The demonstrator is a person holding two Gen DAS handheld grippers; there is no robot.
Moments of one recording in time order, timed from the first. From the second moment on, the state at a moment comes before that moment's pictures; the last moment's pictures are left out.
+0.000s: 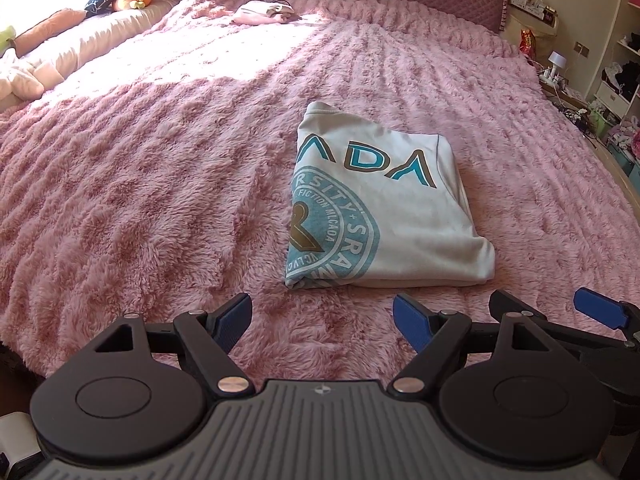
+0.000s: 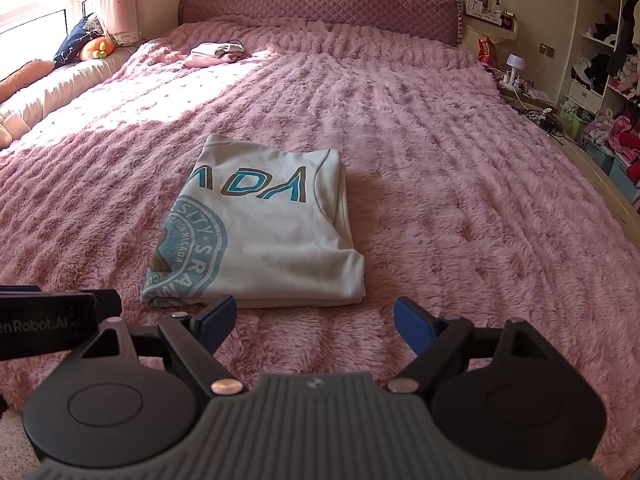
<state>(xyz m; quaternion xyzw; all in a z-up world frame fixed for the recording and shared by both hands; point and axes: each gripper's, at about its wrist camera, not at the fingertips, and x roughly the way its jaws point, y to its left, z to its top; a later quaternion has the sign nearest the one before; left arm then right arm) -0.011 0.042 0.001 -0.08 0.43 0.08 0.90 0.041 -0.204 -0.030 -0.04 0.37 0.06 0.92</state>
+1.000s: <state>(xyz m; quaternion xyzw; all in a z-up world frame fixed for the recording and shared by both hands) -0.005 0.045 -0.003 -0.08 0.44 0.08 0.89 0.048 -0.203 -0.034 -0.05 0.38 0.06 0.92</state>
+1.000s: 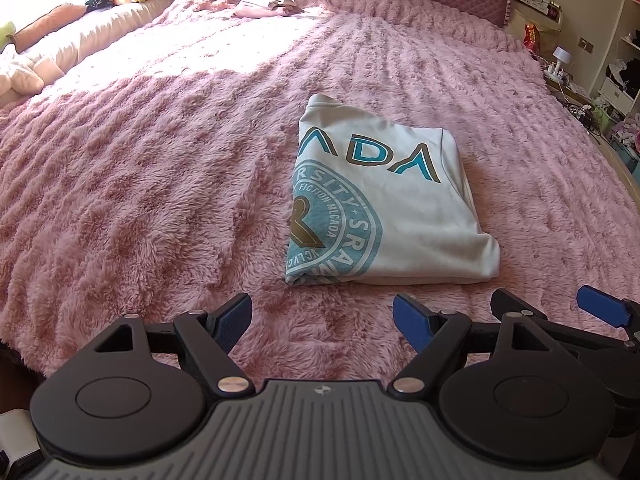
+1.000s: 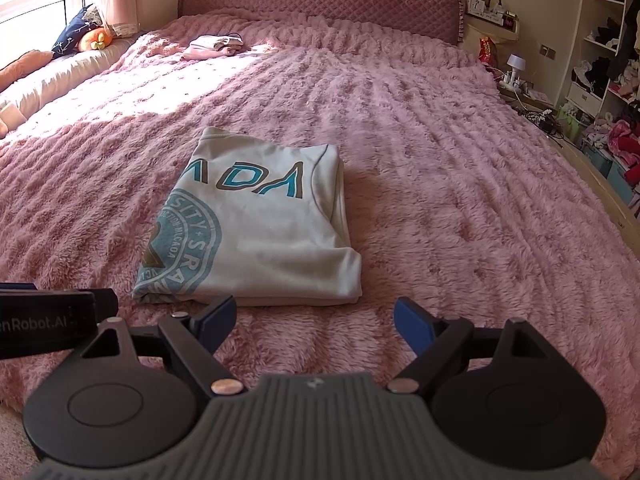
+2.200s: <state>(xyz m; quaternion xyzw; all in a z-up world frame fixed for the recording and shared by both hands) -0.006 0.040 -0.003 -0.07 0.40 0.07 0.91 0.054 -0.201 -0.037 -0.05 0.39 0.05 0.92</state>
